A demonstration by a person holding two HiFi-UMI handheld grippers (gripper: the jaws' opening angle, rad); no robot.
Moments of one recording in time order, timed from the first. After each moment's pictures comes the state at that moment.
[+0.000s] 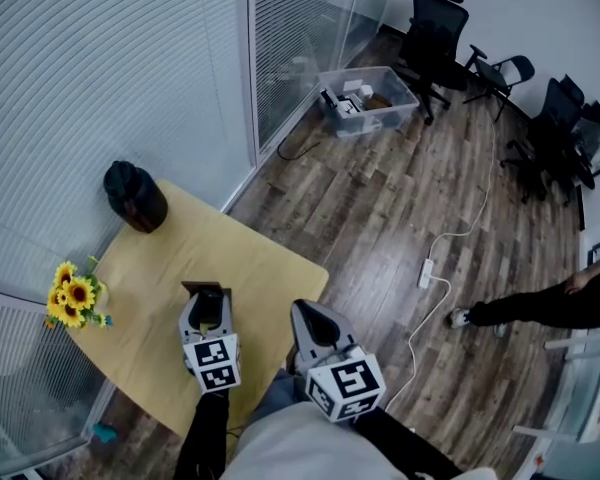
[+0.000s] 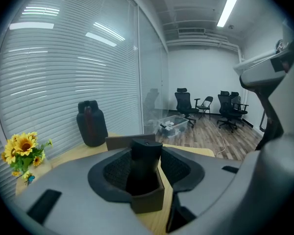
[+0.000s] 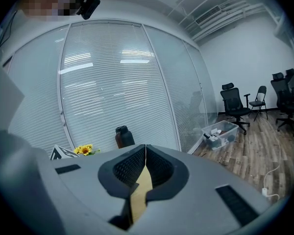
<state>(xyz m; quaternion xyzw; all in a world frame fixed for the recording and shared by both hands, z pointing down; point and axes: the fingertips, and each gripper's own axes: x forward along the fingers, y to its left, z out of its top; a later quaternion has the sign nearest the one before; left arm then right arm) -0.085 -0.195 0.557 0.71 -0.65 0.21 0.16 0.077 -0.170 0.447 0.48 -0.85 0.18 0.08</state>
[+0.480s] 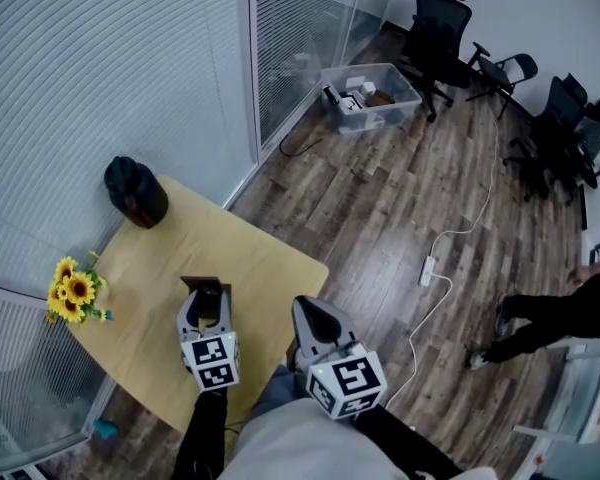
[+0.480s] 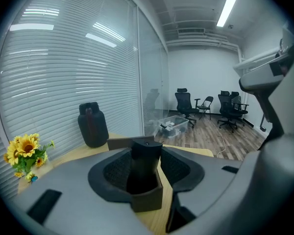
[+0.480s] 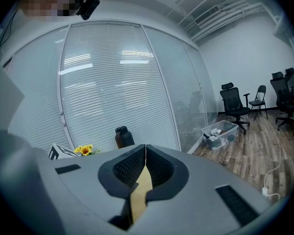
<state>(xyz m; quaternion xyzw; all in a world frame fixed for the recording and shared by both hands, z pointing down) -0.086 -0.190 0.552 0.71 -0.65 0.21 0.16 0.081 -0.169 0.448 0.48 -0.86 0.19 0.07</state>
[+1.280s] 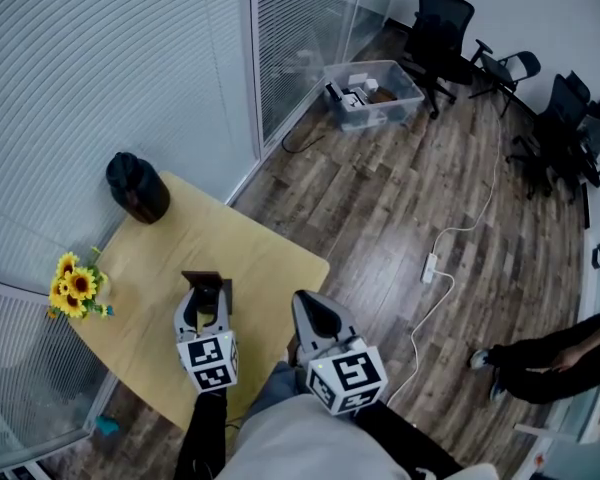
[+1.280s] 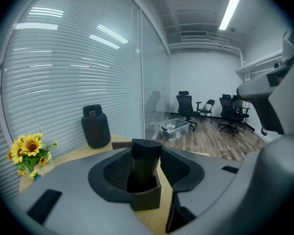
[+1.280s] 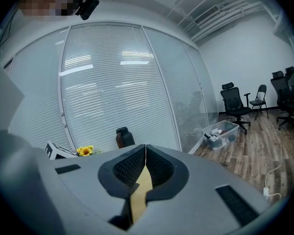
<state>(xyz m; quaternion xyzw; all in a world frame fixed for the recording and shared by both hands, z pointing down) -0.089 -0.181 0.537 0.71 -0.66 0.19 0.16 0.081 -0.168 0.446 0.47 -0.86 0.19 0.07</state>
